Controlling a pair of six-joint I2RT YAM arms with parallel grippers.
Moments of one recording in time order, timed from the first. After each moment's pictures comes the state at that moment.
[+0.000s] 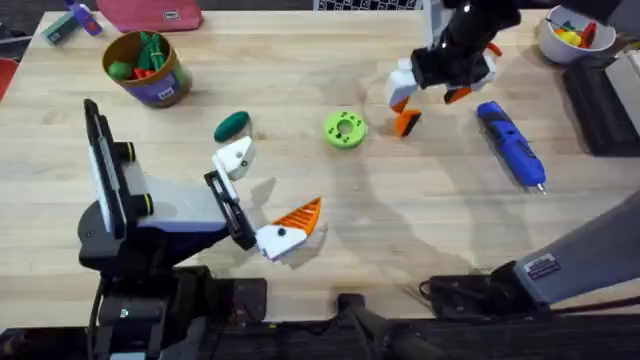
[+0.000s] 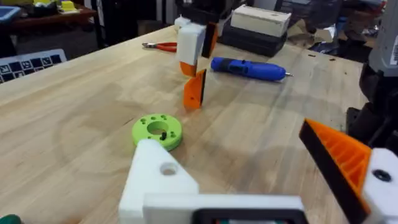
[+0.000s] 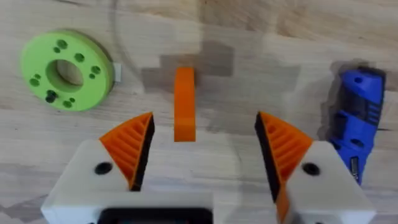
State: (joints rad) left arm 0.04 0.01 0.01 -0.11 1.09 0.00; right arm 0.27 1.81 1.54 -1.21 0.08 0.15
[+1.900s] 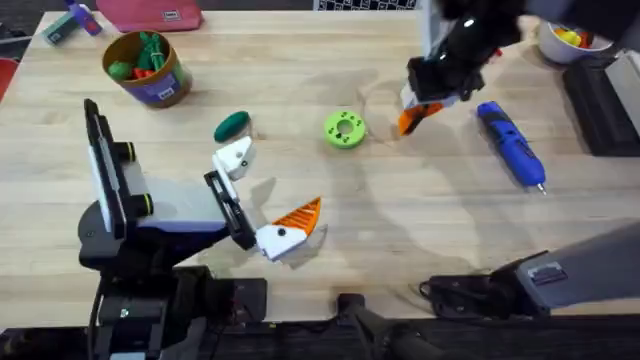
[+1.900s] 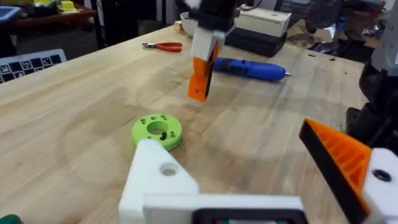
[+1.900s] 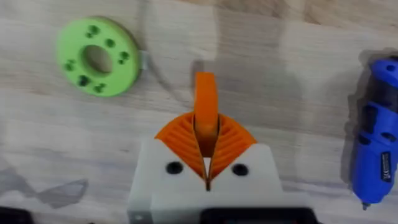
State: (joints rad) left arm 0.04 0.01 0.01 -0.11 1.09 0.00; right arm 0.30 1.72 1.44 -1.15 0.01 0.17
